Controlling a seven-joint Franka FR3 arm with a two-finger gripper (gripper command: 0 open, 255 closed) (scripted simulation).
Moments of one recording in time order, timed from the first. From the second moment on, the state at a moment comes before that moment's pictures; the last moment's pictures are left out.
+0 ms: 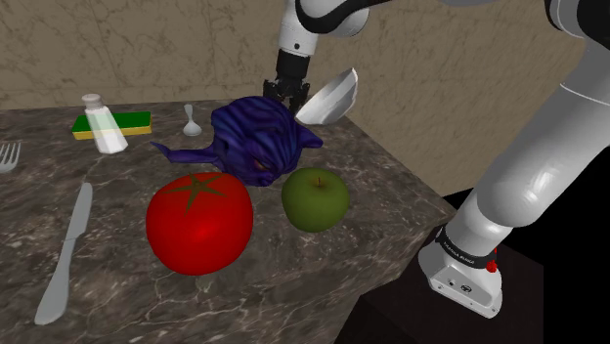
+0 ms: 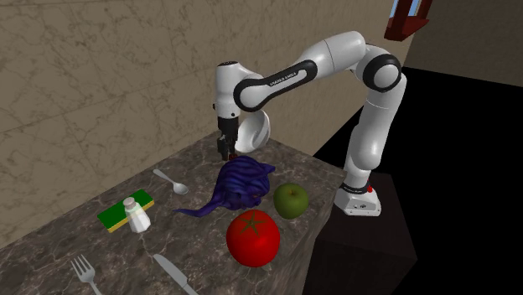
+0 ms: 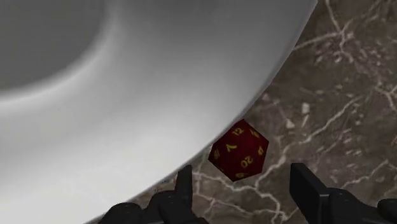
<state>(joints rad) -0.07 -0.06 0.32 -2.02 0.19 2.02 0.22</state>
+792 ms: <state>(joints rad) -0.07 -0.06 0.32 -2.01 0.19 1.95 0.22</state>
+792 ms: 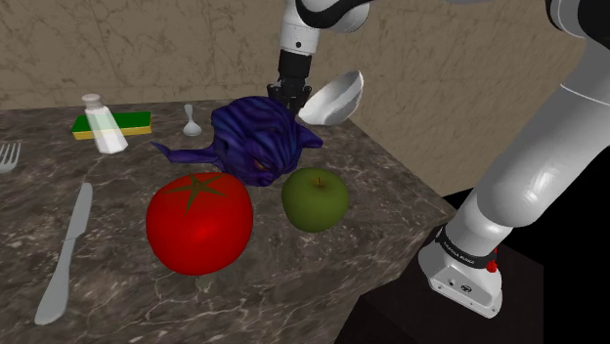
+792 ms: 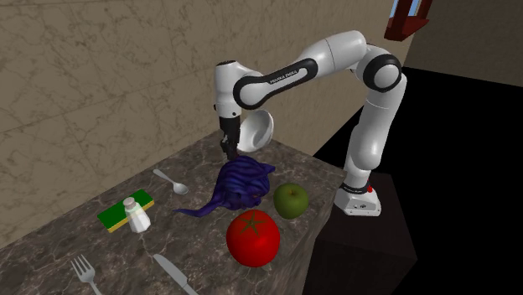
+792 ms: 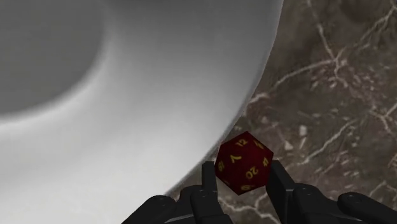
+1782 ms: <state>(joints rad) -0.07 -0.08 0.31 -1.83 0.19 1.74 0.25</state>
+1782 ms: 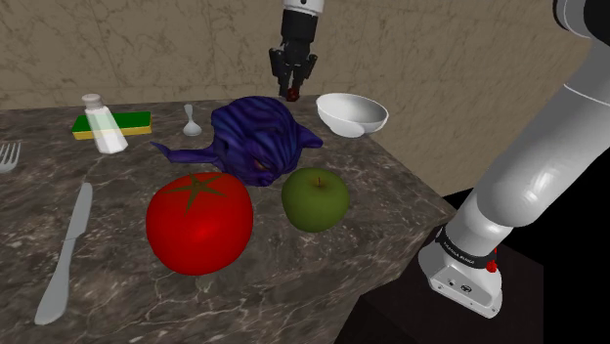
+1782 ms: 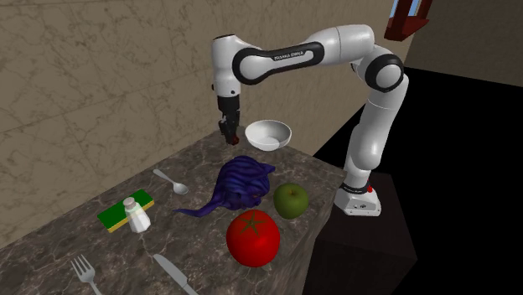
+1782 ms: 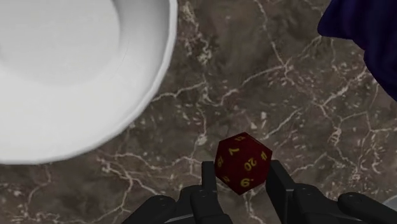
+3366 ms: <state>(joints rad) -0.16 -0.39 0.15 -1.95 0.21 1.52 0.03</state>
